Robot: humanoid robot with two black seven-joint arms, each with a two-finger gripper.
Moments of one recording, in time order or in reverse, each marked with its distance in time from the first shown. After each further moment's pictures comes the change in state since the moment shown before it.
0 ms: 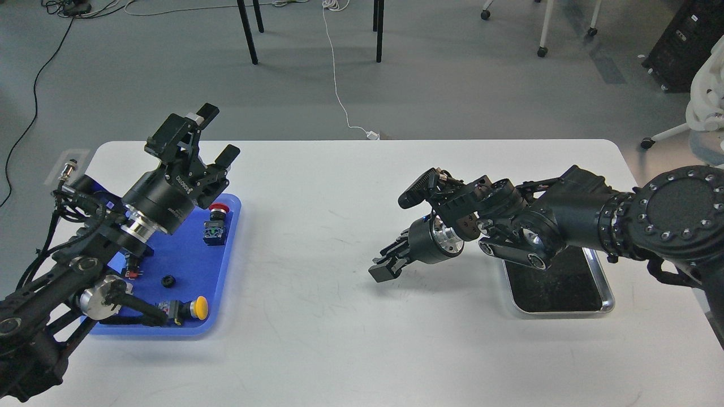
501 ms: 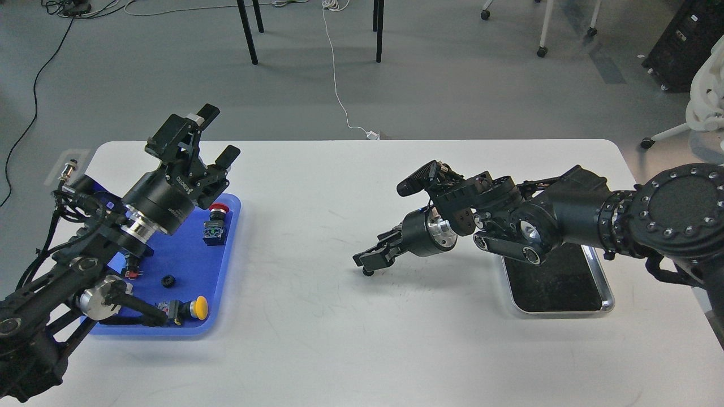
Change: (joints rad) left arm 0.000 0.000 0.001 0.000 0.002 0.000 0.000; right arm 0.014 -0.005 0.094 0.012 0.160 -0.007 0.000
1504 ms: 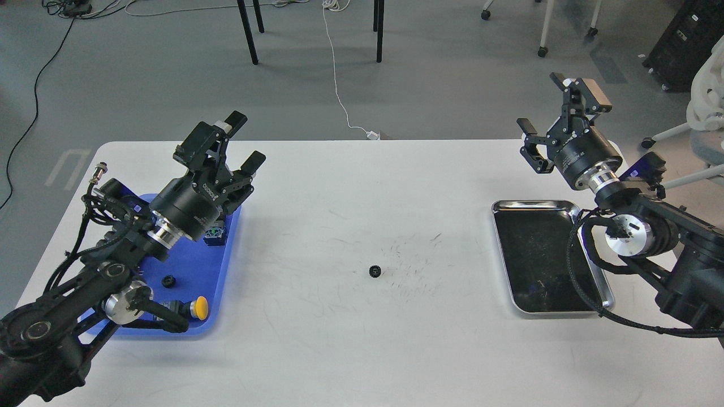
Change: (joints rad) left arm -0.035 -0.064 0.062 0.000 0.179 -0.025 -0.032; right arm -0.624 -0.497 1.119 0.150 1.009 0.019 0.000
